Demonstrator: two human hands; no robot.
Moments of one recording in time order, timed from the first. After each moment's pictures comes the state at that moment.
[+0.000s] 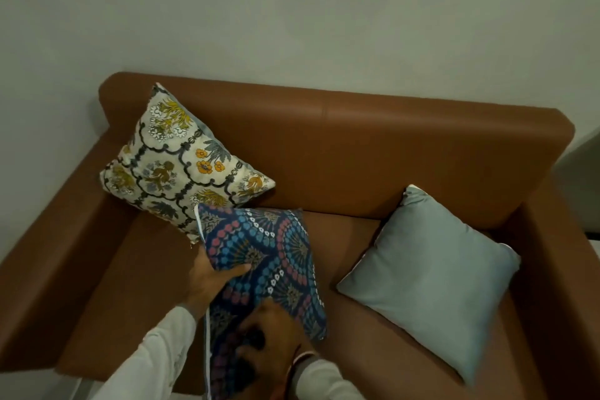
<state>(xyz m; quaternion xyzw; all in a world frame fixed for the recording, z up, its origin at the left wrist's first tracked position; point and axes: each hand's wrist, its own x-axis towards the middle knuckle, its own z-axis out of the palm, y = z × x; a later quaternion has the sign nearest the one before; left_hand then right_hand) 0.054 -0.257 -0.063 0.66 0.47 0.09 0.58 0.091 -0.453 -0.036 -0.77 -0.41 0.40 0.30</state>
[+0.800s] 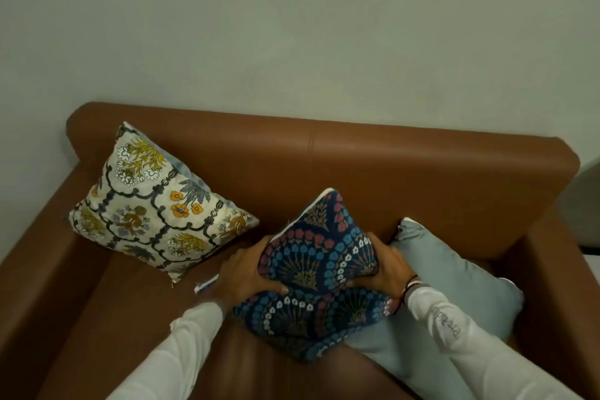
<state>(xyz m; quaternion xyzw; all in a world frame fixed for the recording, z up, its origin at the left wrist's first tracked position) 0.191 -0.255 -0.031 0.89 0.17 -0.07 0.41 0.376 -0.535 -0.017 -0.85 -0.34 0.27 0.31</state>
